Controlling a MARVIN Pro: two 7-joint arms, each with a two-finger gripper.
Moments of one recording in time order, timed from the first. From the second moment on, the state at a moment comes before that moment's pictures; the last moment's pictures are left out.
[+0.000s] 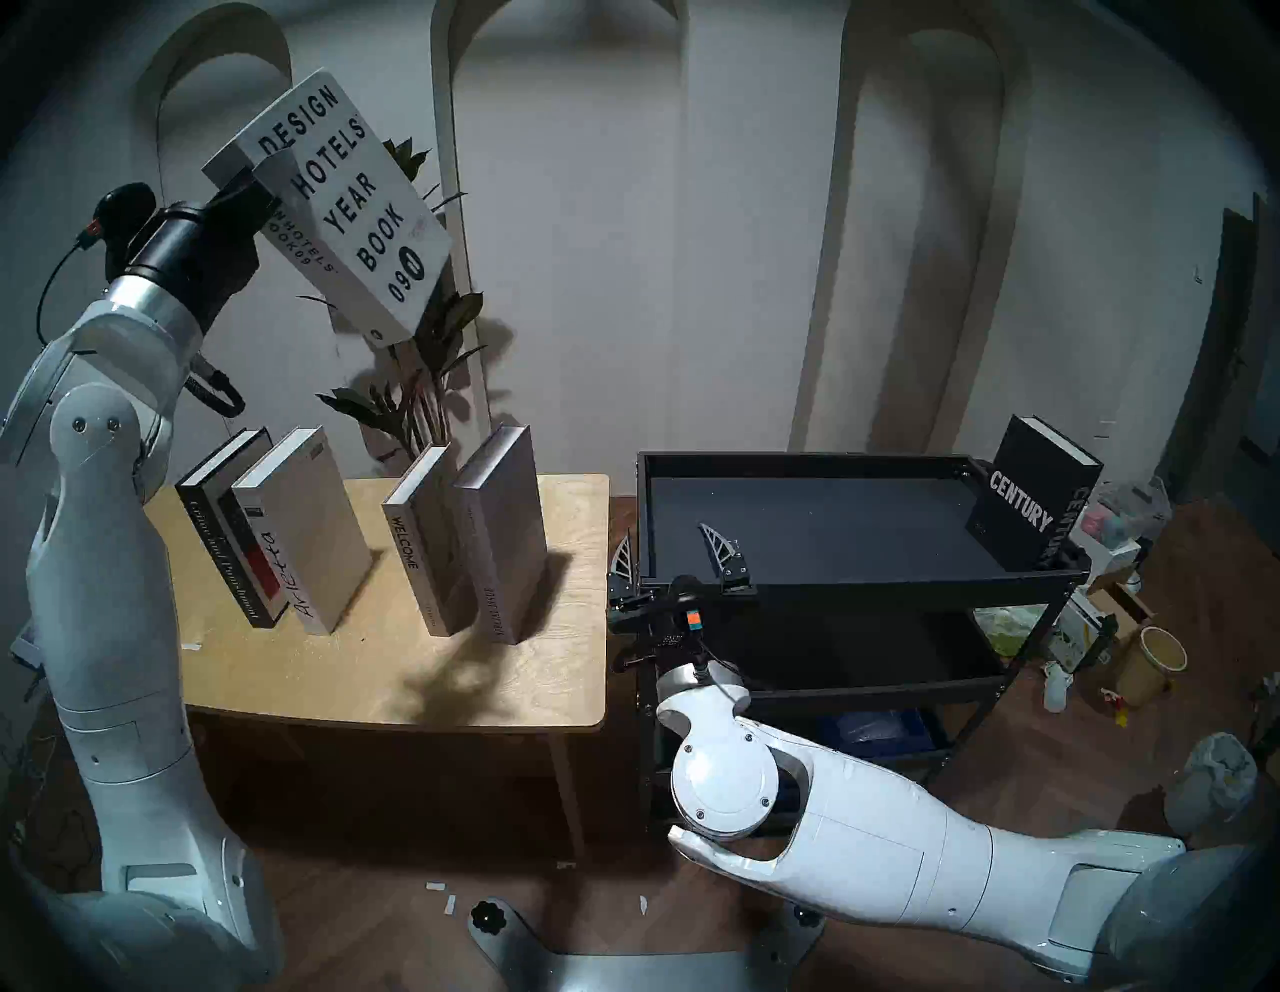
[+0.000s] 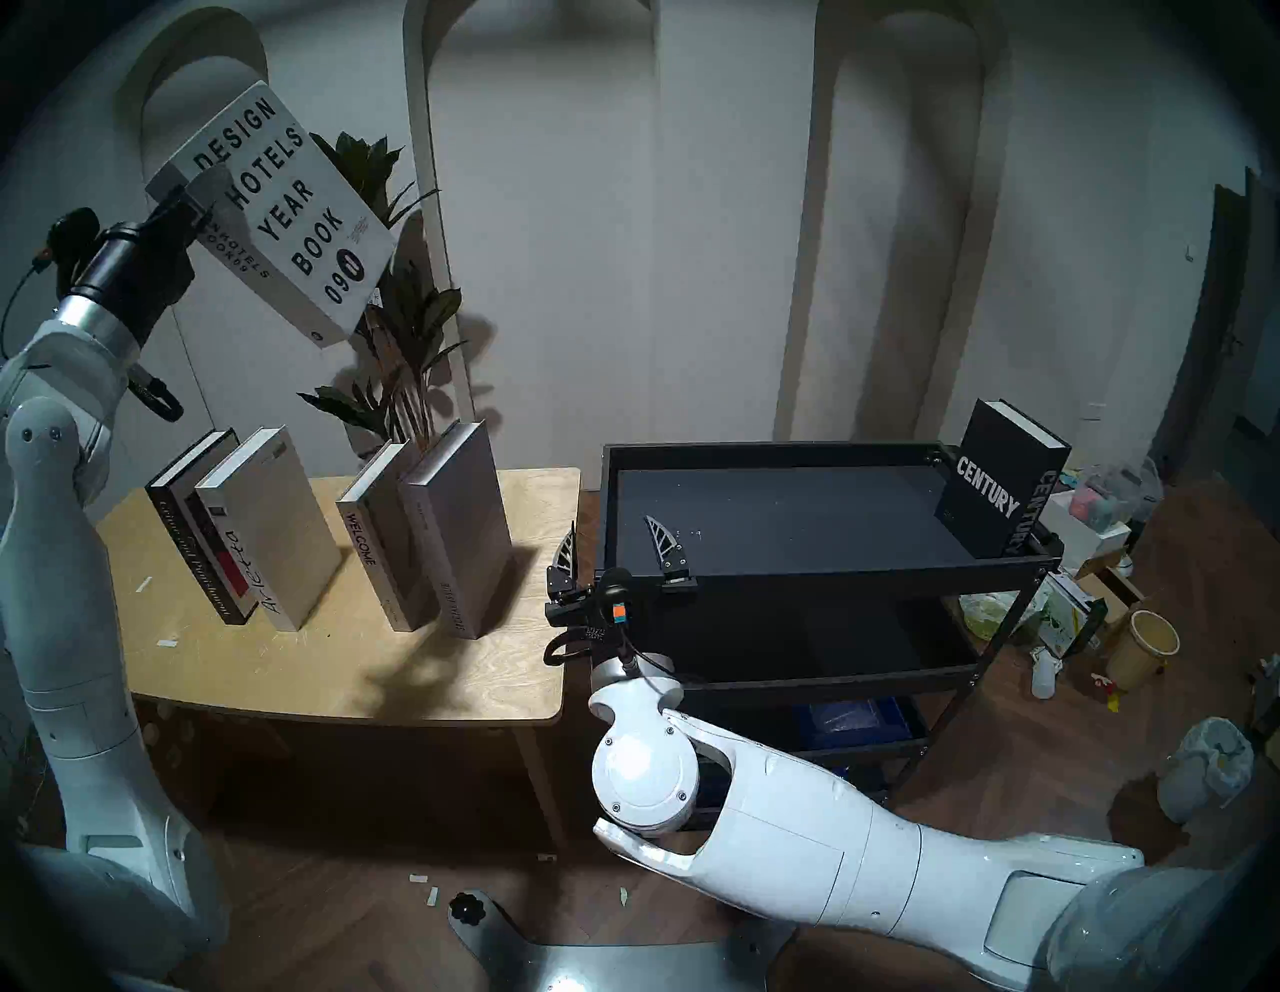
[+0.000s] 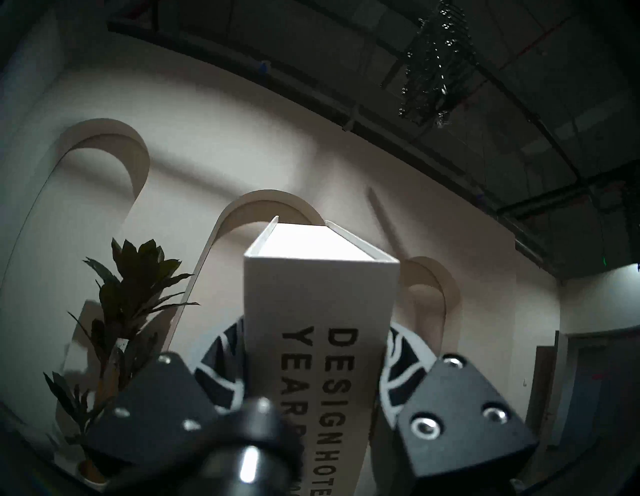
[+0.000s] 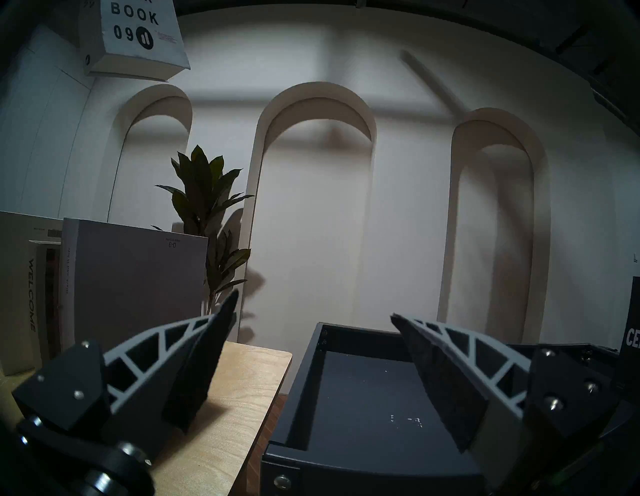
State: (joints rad) left arm 1.20 -1.17 -1.93 -2.16 -1.01 0.55 0.10; right arm -1.20 -1.11 0.45 -1.76 0.27 -0.09 -0.97
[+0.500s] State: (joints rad) left arm 1.16 -1.24 -1.85 -2.17 -1.07 0.55 0.20; right arm -1.15 -1.17 0.40 -1.73 0.22 -0.04 -0.94
